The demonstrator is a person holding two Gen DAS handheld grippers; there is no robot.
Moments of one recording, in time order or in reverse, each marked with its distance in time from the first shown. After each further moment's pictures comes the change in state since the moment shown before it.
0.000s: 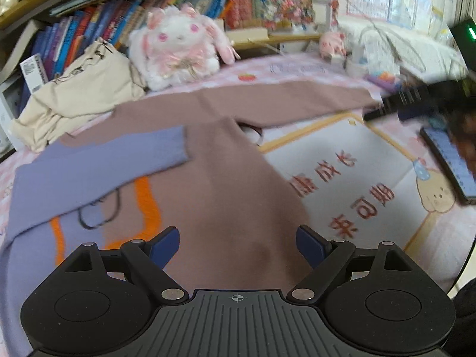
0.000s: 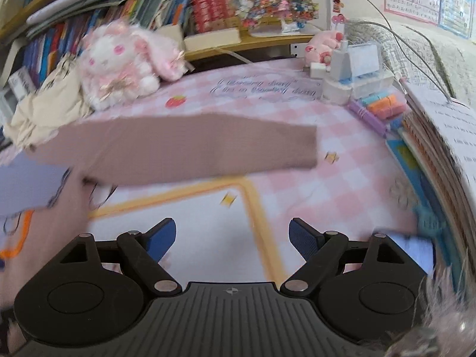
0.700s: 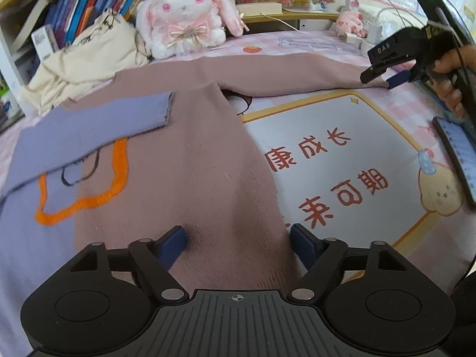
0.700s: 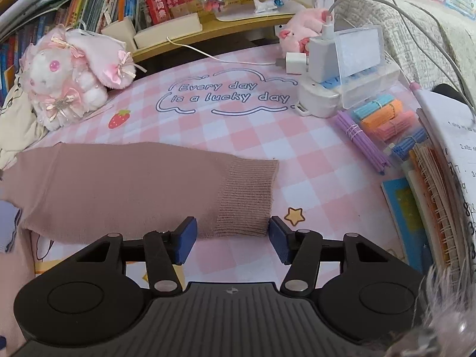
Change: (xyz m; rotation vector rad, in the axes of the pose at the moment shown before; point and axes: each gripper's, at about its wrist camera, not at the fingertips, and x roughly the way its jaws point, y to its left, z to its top) left arm 0.009 -0.037 -0.010 -0.117 0.081 0.068; right arm 0.066 -0.051 0.061 0.023 0.112 -0.006
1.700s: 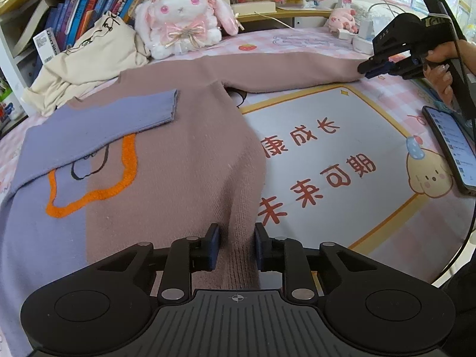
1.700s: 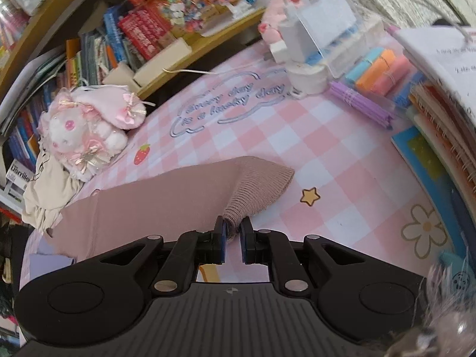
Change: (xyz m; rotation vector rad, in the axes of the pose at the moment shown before) left arm -0.016 -0.004 -0.011 0.041 0.007 0.005; right arm -0.007 -0.034 -0.010 0.303 -0.028 0.206
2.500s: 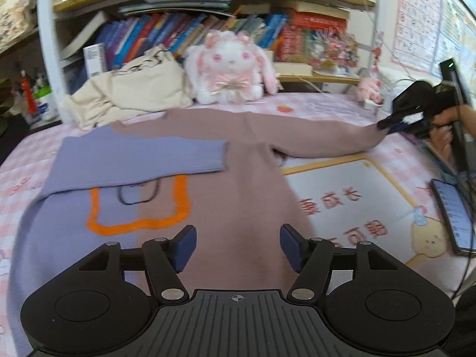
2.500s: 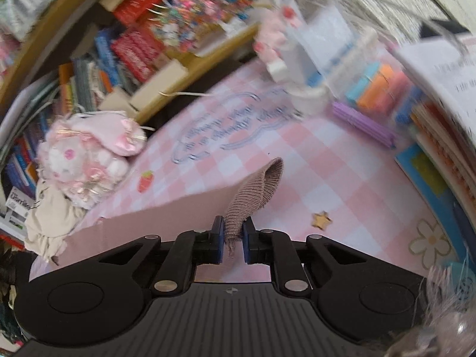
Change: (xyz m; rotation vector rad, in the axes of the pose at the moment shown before) left arm -0.040 0.051 -0.001 -0.159 -0.204 0.028; right arm -0.009 0.025 0.015 0.022 -0.079 -0.013
